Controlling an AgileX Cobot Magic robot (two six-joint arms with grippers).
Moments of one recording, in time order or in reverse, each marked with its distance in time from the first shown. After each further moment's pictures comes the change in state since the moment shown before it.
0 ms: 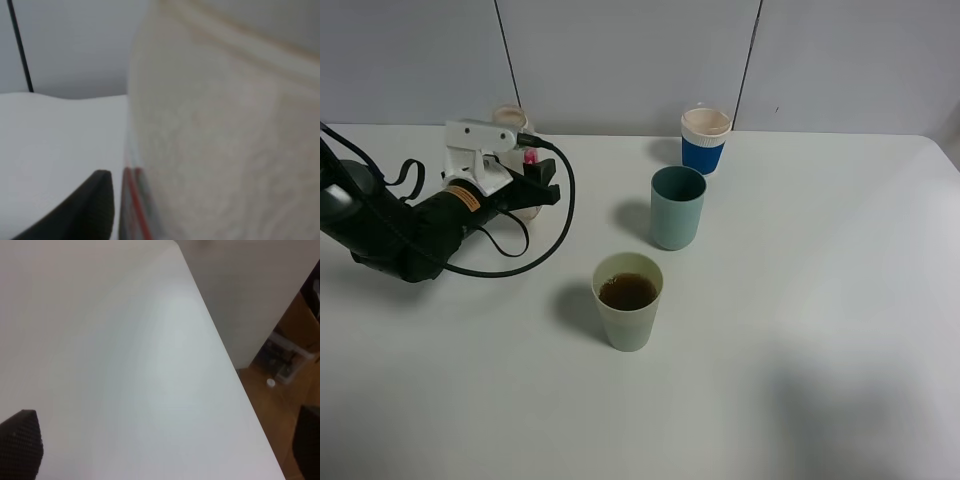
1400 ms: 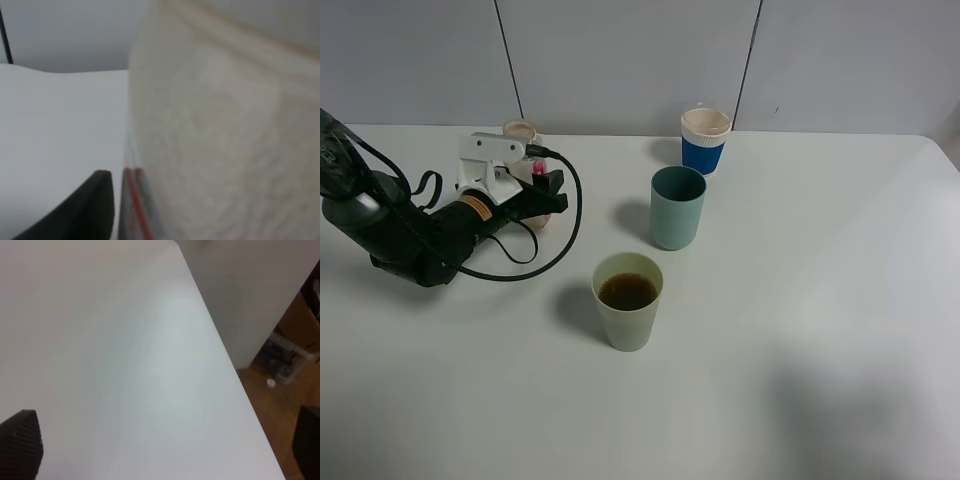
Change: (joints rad) left arm 0.001 0.082 -0.044 0.022 -0.015 -0.048; right arm 0.000 0.000 0.000 0.000 0.000 0.000
